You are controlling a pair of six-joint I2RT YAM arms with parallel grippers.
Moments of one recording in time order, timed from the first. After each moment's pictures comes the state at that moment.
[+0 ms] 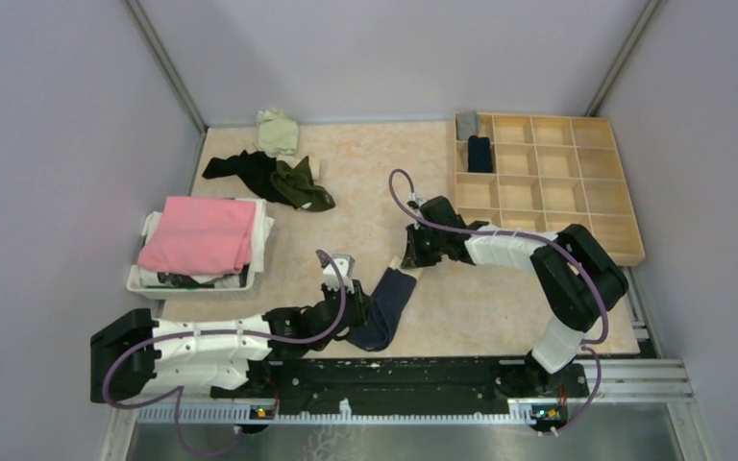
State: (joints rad) left arm -1.24 1.02 0.36 0.05 -0.62 -0.84; right arm 0.65 1.70 0.90 -0.10 -0.23 0.48
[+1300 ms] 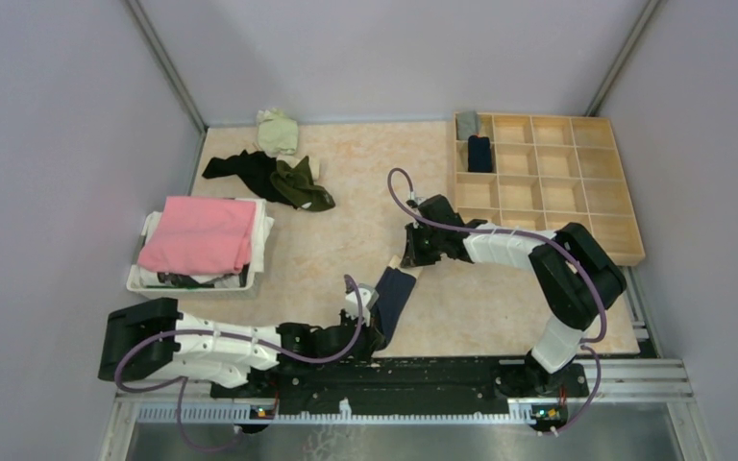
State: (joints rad) left arm -1.42 1.14 0.30 0.16 -0.44 -0.84; right arm 0.65 1.71 0.92 -0.12 -0.22 0.48
